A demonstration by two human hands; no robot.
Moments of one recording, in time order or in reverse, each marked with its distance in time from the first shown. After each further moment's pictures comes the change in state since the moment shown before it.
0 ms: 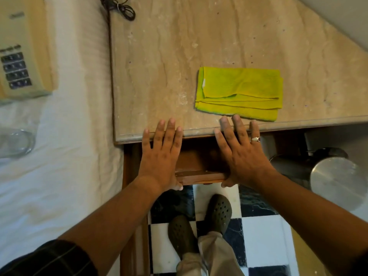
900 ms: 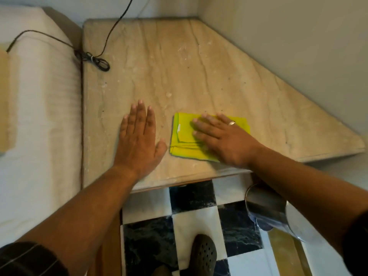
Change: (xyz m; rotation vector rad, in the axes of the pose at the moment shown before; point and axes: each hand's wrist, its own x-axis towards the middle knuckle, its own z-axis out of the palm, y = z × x) left_hand 0.122 -0.040 -0.072 -0.327 0.380 -0.013; right_hand 0.085 0.105 -0.066 0.047 0.429 -0.299
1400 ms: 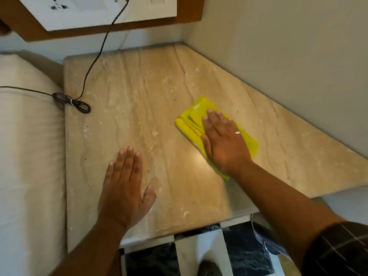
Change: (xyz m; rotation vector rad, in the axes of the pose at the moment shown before) left_hand 0.014 -0.012 0.013 0.161 -0.183 -0.003; right_hand 0.045 0.060 0.028 0.171 0.114 0.616
